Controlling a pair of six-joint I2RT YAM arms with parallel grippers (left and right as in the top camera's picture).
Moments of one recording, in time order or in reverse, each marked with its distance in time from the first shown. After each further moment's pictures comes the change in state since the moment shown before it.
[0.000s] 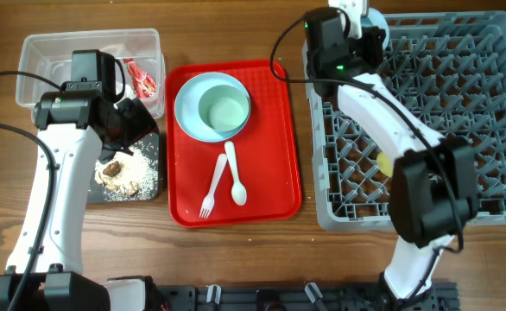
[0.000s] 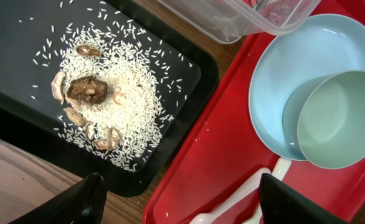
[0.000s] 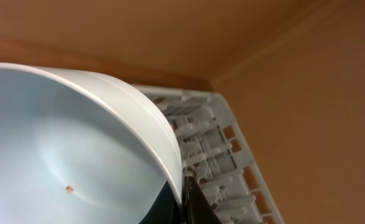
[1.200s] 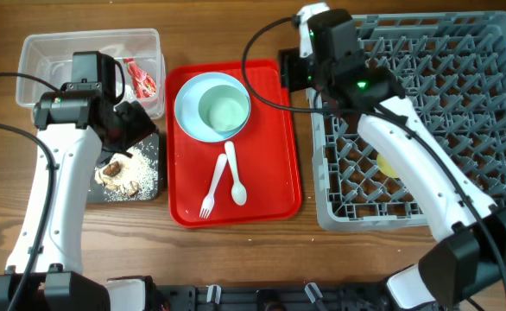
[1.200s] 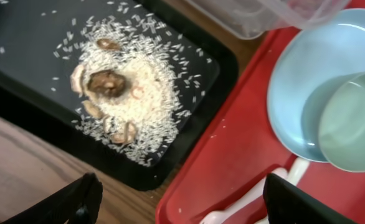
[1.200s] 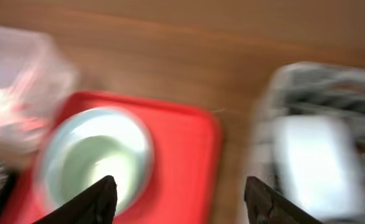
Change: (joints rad) left arm 0.015 0.000 0.000 -0.048 -0.040 -0.002; right arm 0.094 -0.300 -0.014 -0.304 -1.173 0.361
